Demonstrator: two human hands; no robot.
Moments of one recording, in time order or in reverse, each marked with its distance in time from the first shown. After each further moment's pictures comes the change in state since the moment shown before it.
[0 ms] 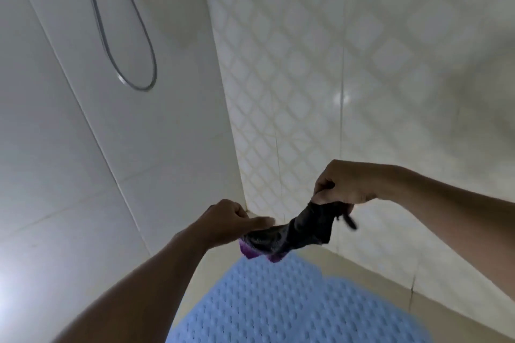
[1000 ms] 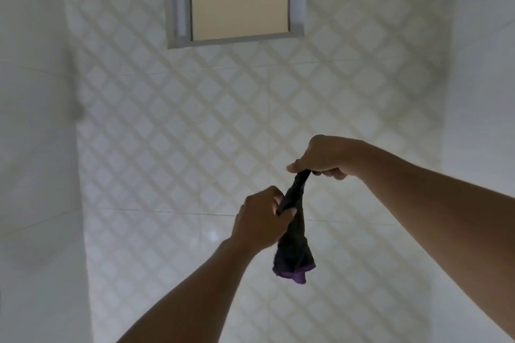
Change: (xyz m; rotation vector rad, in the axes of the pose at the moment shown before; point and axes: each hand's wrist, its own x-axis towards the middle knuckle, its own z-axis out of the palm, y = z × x) left_hand -0.140 0.664 -0.319 -0.229 0.197 0.861; right_hand -0.408 -0.286 -0.599 0.039 0.697 0.493
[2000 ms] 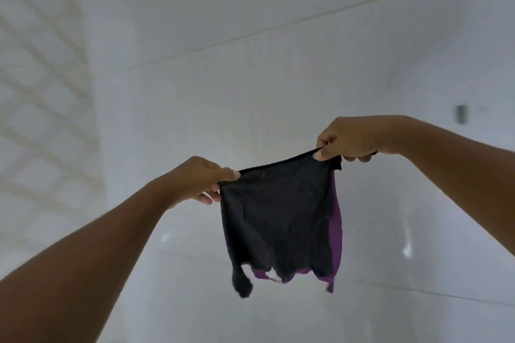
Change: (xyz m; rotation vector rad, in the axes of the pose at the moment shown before) left_hand 0.022 0.307 0.119 -0.678 -1.114 0.651; right_hand -0.404 0.070 -0.136 -0.358 0.603 1.041
